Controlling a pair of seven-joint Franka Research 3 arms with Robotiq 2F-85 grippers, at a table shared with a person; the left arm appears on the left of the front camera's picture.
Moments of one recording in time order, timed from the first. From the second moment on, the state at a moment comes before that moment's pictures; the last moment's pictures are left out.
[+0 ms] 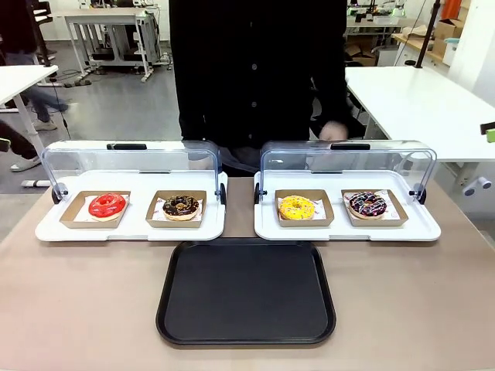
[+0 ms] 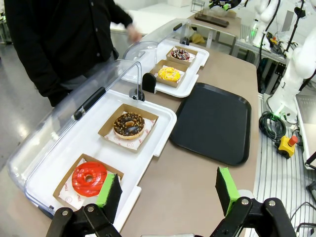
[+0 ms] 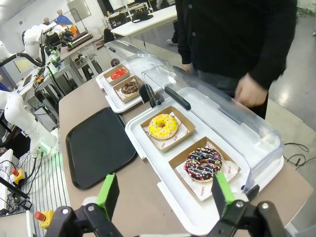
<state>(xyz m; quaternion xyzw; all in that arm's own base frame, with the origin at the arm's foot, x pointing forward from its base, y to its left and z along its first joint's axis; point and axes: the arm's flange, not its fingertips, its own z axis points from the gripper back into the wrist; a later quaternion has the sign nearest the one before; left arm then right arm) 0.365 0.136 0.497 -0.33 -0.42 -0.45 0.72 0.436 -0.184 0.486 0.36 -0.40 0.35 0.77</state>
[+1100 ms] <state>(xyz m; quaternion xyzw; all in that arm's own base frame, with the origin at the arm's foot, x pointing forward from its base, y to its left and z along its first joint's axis) 0.365 0.136 0.497 -0.33 -0.42 -0.45 0.72 0.436 -0.184 0.486 0.36 -0.40 0.35 0.77</state>
